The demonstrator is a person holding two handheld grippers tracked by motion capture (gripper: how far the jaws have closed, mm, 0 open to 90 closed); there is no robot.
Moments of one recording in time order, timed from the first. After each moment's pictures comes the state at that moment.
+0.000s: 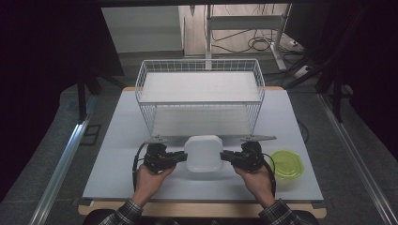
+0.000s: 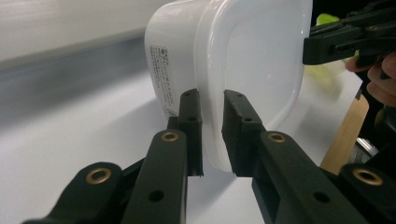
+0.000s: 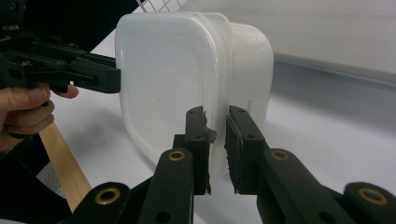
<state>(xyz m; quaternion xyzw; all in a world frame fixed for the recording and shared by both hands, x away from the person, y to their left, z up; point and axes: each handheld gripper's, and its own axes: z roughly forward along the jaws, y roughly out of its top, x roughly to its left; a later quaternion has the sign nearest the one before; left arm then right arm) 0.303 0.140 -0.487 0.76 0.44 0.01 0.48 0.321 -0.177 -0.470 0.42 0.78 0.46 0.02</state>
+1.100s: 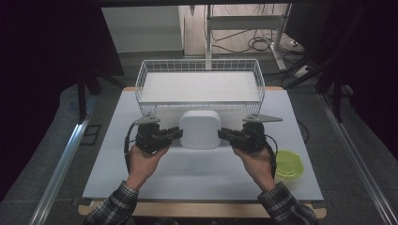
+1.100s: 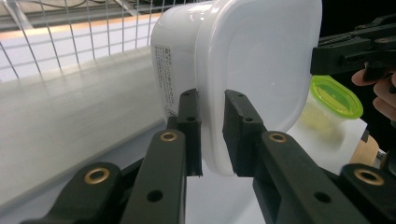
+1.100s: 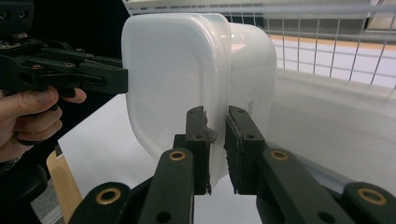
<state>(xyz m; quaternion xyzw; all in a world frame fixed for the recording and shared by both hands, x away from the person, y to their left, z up) 0.317 0.150 -0.411 0.74 0.42 0.10 0.51 0.337 -0.166 -0.401 0.38 0.76 0.52 0.07</state>
